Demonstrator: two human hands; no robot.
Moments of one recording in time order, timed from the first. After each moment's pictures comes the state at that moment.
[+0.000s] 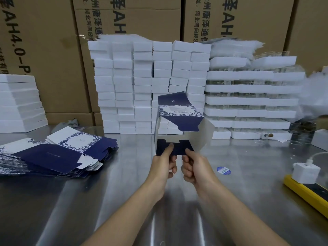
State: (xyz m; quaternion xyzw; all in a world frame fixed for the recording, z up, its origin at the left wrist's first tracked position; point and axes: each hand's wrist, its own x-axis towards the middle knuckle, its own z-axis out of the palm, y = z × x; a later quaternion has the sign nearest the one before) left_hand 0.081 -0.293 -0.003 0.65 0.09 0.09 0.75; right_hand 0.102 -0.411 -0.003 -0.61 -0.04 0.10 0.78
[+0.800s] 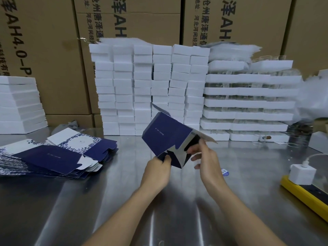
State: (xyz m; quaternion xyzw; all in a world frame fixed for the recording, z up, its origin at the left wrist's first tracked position) left_hand 0.100 -0.272 -0.027 0.80 0.08 0.18 0.56; right_hand 0.116 -0.430 -0.004 -0.70 -0.11 -0.15 0.69
